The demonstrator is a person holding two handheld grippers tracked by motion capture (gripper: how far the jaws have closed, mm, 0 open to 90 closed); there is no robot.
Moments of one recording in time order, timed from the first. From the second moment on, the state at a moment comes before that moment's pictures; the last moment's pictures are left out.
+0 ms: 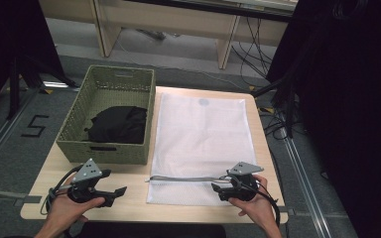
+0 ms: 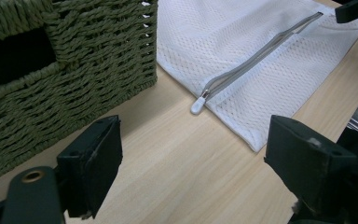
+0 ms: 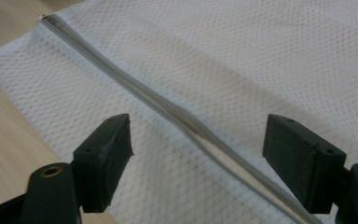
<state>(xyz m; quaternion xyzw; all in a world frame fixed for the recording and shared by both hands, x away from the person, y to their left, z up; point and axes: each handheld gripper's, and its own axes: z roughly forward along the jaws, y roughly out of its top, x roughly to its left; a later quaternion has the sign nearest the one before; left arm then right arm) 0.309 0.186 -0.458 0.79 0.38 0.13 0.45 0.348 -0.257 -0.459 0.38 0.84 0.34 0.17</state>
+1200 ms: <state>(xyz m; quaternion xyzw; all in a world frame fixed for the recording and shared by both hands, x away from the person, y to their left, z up) 0.309 0.185 -0.458 0.80 0.38 0.13 0.46 0.428 -0.233 -0.495 0.36 0.88 0.29 0.11</state>
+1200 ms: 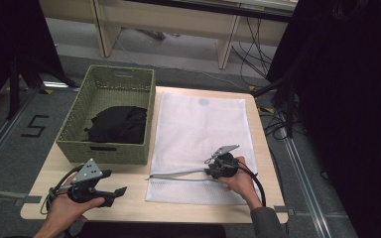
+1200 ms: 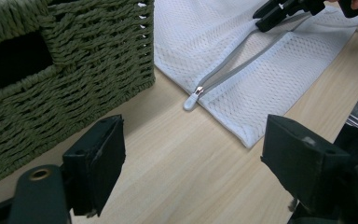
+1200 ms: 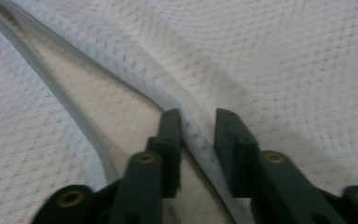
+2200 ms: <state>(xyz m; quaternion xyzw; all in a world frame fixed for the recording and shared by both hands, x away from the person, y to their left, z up) 0.325 0.190 -0.446 0.79 0.36 0.18 0.46 0.417 -0.226 -0.403 0.30 0.83 0.39 0.28</state>
